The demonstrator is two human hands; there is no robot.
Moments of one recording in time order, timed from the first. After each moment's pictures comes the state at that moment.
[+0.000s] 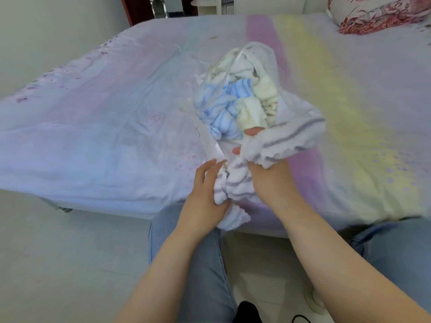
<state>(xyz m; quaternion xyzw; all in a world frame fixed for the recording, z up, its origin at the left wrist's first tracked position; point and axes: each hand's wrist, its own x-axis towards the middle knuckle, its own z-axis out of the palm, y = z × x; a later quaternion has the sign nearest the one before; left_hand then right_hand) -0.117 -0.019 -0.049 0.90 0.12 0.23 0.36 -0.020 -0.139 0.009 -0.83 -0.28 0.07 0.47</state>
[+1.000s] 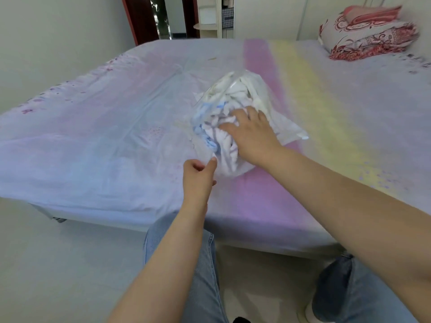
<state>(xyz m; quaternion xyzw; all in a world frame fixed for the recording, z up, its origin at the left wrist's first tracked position) -0.062 -0.017 -0.009 0.59 0.36 0.29 0.66 0.066 -0.091 0.054 -0.86 -0.48 -0.15 0.02</state>
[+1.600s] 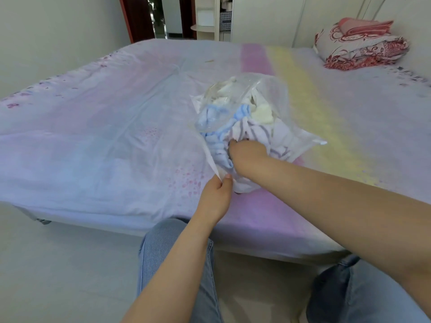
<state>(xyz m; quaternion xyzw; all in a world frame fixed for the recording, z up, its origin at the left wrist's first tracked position) -0.054 -0.027 -0.034 0.74 0.24 0.18 0.59 0.060 -0.061 0.044 -0.92 -0.37 0.05 -0.09</state>
